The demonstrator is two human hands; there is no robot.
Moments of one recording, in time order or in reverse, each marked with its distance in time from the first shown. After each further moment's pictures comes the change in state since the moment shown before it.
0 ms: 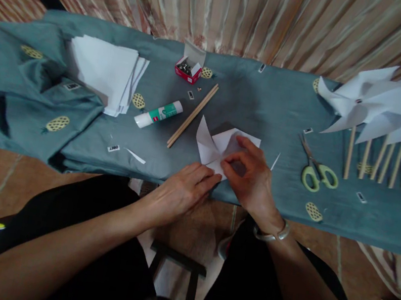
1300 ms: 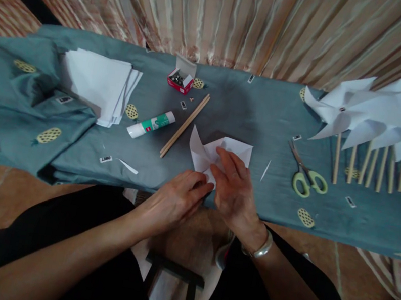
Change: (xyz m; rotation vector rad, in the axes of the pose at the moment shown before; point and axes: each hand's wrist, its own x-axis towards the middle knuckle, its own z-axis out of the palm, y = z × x) left_hand 0.003 -0.001 -0.002 0.005 -0.022 -0.057; right_hand -0.013 -0.014 0.008 -0.486 -0.129 -0.275
